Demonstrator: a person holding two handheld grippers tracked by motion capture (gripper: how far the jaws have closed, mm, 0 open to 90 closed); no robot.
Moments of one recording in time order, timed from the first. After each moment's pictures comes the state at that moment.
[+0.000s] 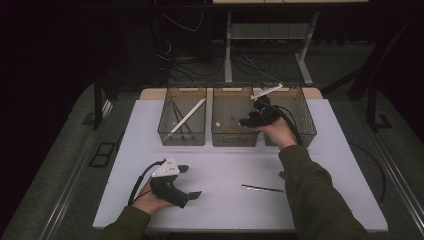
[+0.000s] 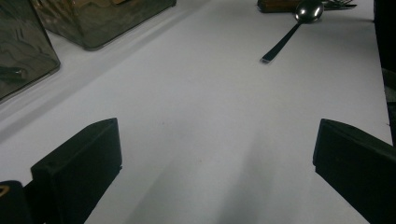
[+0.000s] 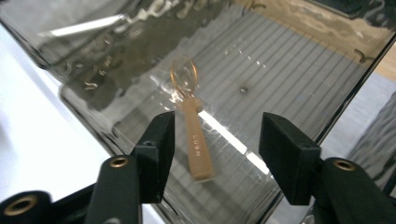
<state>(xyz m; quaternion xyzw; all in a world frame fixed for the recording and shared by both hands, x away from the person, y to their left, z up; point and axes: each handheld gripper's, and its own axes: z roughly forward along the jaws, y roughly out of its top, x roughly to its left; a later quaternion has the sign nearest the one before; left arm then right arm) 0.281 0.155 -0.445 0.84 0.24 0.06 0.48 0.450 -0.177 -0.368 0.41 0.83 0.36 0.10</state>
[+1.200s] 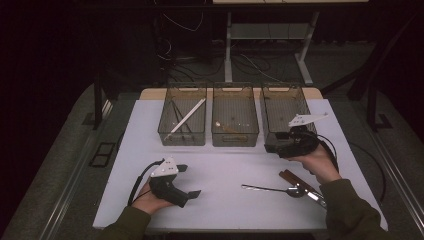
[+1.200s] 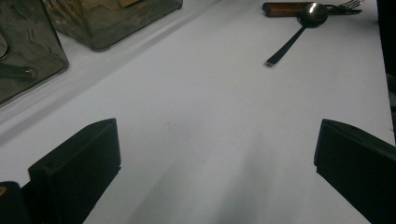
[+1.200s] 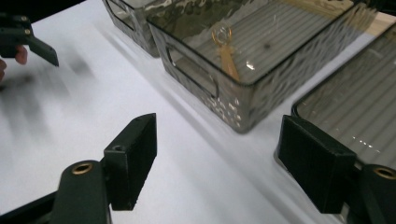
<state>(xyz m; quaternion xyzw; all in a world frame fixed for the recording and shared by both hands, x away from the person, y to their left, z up) 0.280 0.157 -0.443 0.84 0.25 0.07 0.48 0.354 -0.259 -0.378 0.36 0.82 0.43 0.09</state>
